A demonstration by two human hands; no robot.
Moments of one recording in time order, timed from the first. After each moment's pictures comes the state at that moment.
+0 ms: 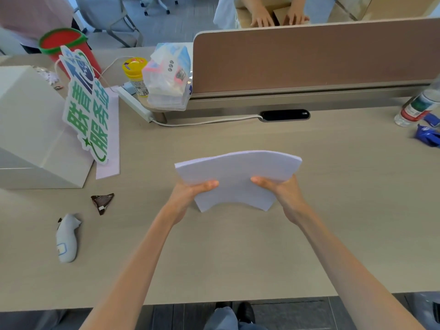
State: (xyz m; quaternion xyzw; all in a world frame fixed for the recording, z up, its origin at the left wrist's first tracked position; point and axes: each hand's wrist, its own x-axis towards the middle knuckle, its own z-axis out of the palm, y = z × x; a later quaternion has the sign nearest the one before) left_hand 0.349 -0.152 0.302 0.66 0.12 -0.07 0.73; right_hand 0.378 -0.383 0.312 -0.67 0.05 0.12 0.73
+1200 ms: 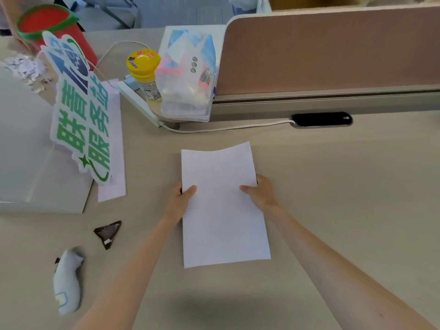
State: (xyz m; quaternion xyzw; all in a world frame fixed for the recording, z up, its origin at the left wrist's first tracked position) left_hand 0.441 -0.038 0.199 0.74 0.26 -0.11 0.61; right_hand 0.498 -0.248 0.198 -0.78 0.18 0.21 0.56
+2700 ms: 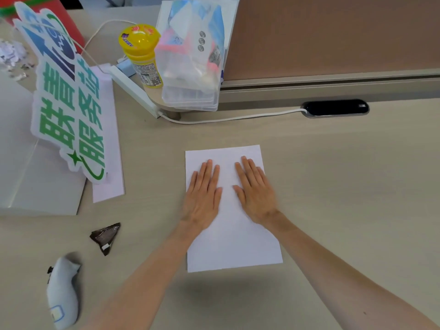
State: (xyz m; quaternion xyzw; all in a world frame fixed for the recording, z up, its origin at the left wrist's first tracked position) left_hand 0.454 -0.054 0.130 0.99 -0.05 -0.03 0.09; right_hand 0.489 -0.228 0.135 -0.97 -0.19 0.07 0.11
